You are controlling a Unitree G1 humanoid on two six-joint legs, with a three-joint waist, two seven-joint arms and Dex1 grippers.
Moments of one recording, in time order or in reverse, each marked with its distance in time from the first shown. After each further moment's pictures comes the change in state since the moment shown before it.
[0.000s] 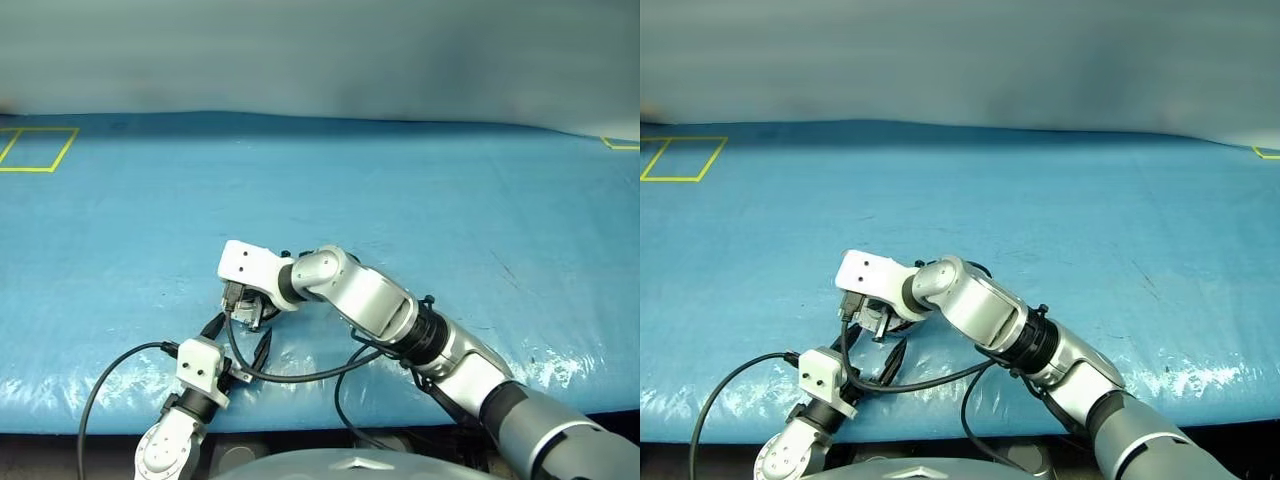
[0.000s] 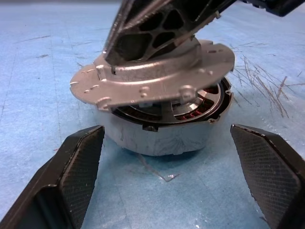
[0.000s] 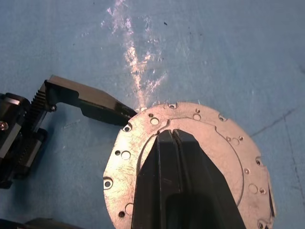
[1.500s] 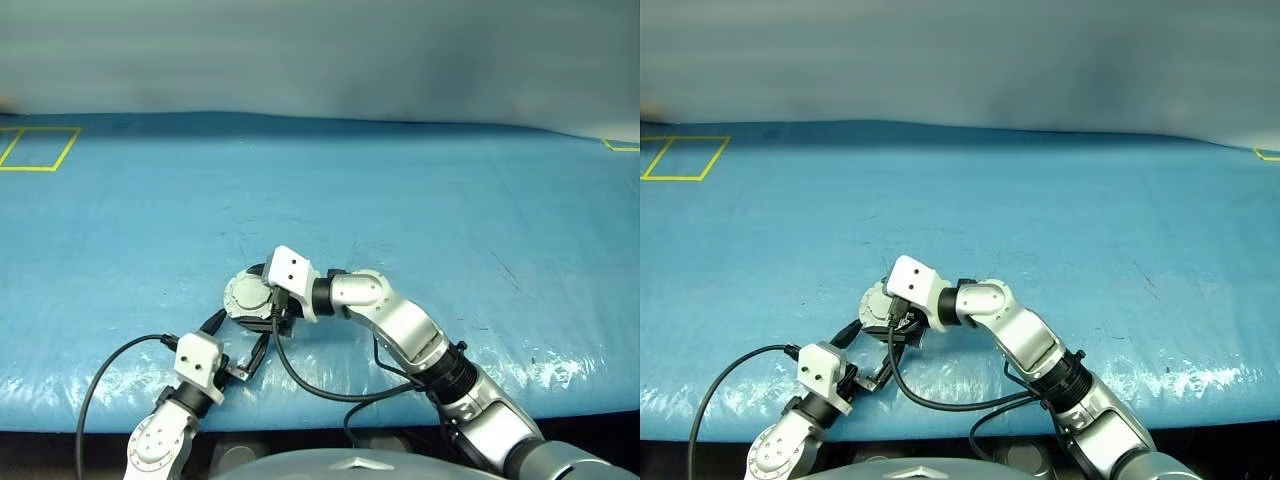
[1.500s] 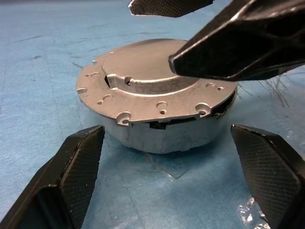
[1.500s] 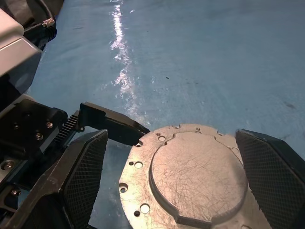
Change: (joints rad) left arm -0.024 0.045 0.025 -0.003 -0.011 0.037 -0.041; right arm 0.305 -0.065 -0.145 0.080 0.045 -0.620 0.092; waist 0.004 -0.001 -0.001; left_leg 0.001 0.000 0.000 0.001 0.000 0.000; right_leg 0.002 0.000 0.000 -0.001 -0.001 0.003
